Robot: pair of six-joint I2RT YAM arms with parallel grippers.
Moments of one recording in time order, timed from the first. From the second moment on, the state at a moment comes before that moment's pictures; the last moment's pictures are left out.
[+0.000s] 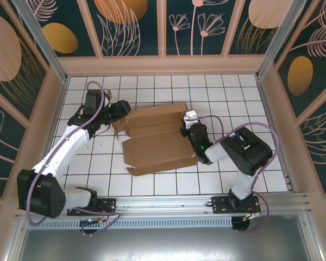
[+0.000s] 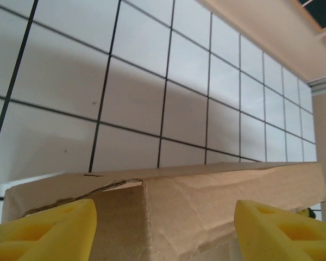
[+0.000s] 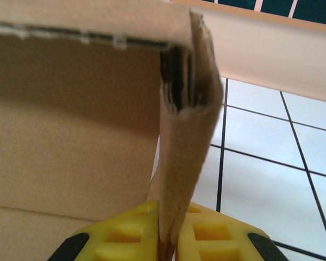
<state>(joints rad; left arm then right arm) -0.26 1.29 1.01 -0.43 0.23 -0.72 0.64 1.79 0.51 1.04 0.39 -0.05</state>
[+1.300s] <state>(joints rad) -0.26 1.30 0.90 -0.38 0.38 -0.83 0.66 1.82 0.51 1.09 0.41 -0.03</state>
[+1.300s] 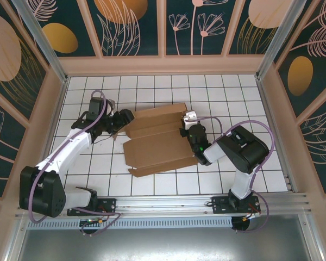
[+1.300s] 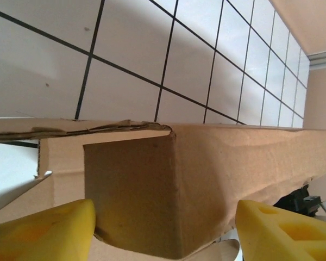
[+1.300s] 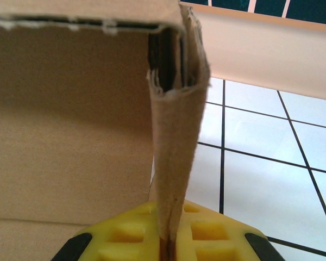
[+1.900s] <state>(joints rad) -0.25 1.37 0.87 -0.09 0.39 -0.93 0.66 1.82 0.51 1.09 0.42 0.00</state>
